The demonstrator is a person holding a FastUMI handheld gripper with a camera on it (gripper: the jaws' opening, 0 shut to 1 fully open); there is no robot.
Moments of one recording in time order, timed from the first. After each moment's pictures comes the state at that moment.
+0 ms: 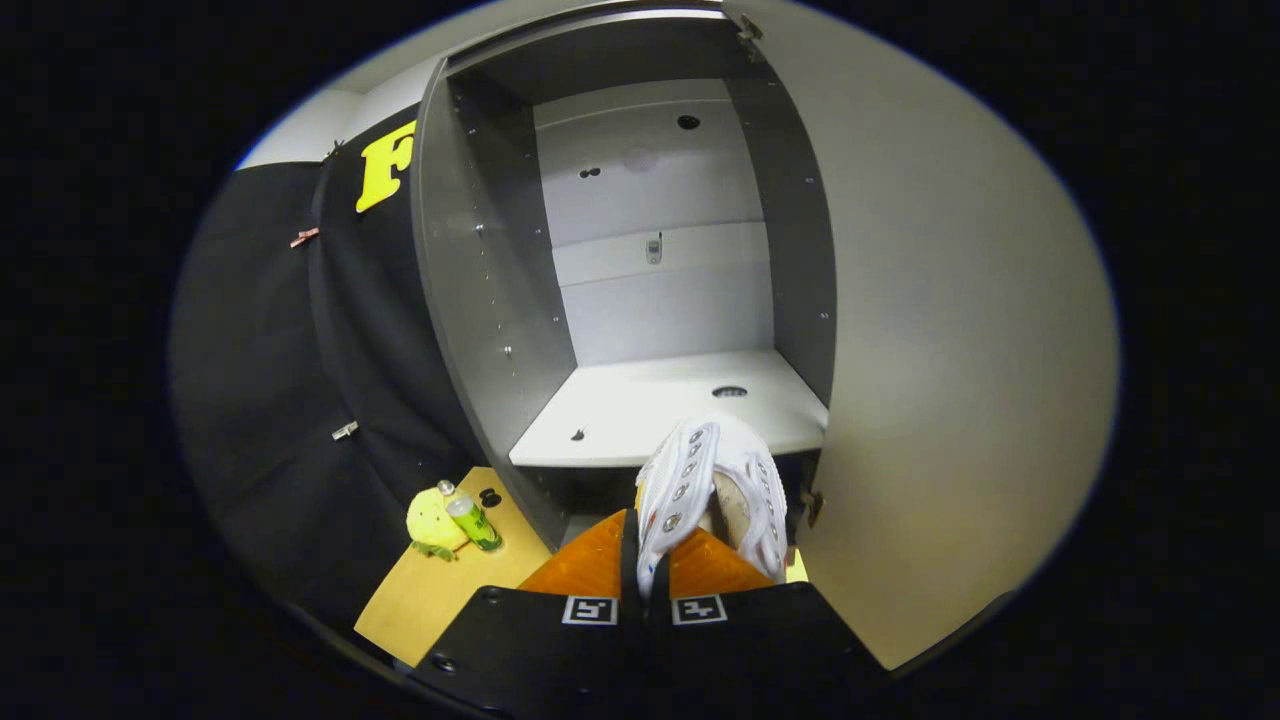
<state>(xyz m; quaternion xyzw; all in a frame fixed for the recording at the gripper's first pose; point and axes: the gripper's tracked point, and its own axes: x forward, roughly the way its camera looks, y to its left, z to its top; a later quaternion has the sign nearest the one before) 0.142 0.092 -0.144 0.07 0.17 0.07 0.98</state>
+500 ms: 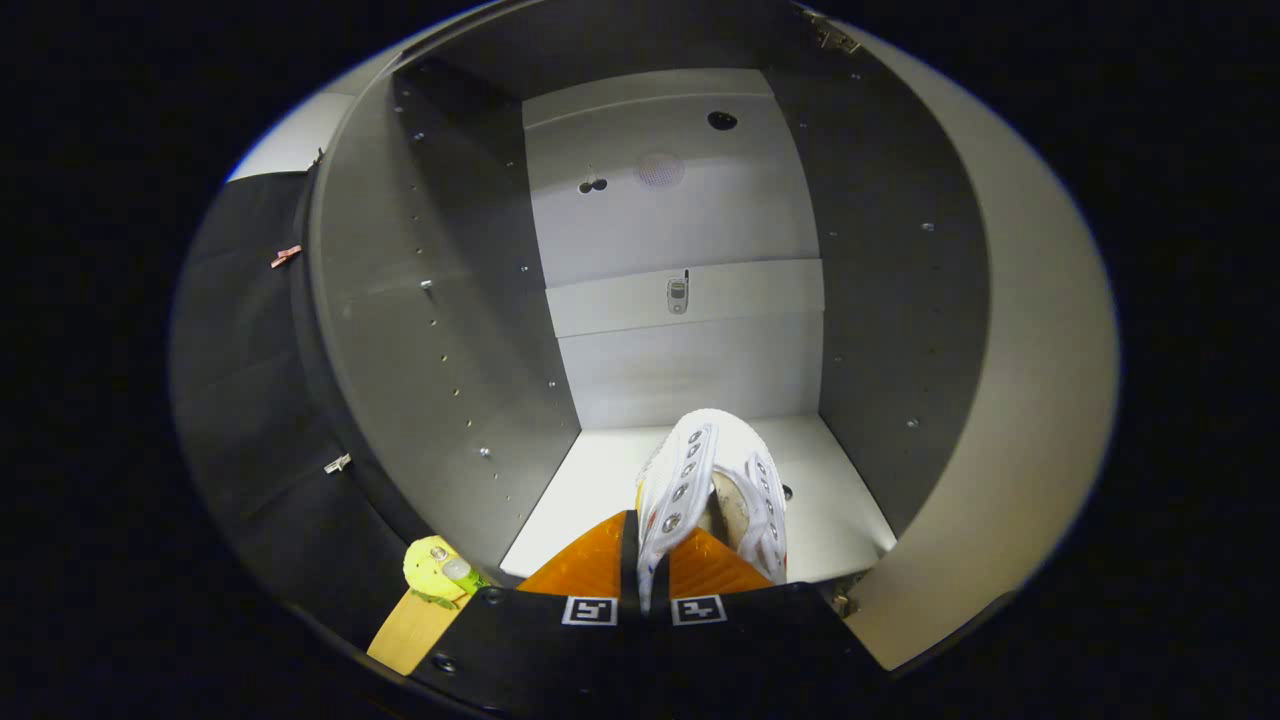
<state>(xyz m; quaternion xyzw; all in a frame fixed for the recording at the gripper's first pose) 0.278 0.120 -0.107 0.09 0.17 0.09 0.98</state>
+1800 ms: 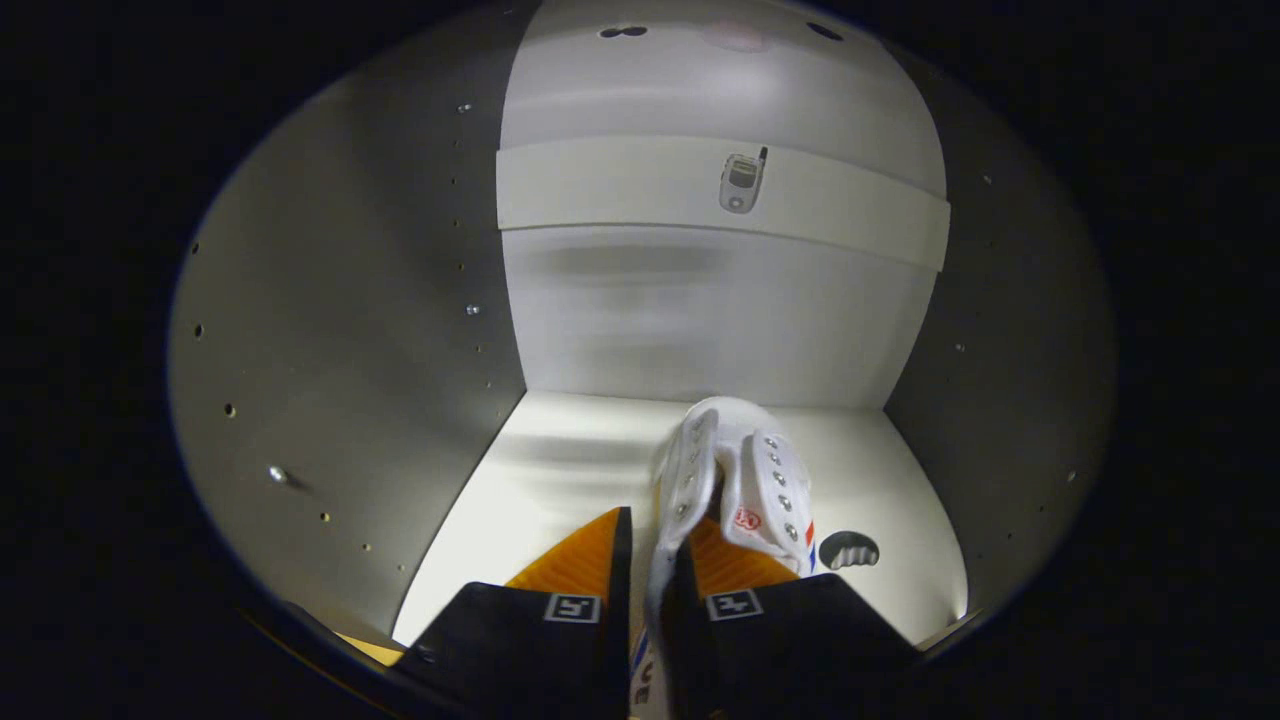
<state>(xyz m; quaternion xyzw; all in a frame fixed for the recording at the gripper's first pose) 0.395 0.166 -0.204 0.02 0.26 0.06 0.96</state>
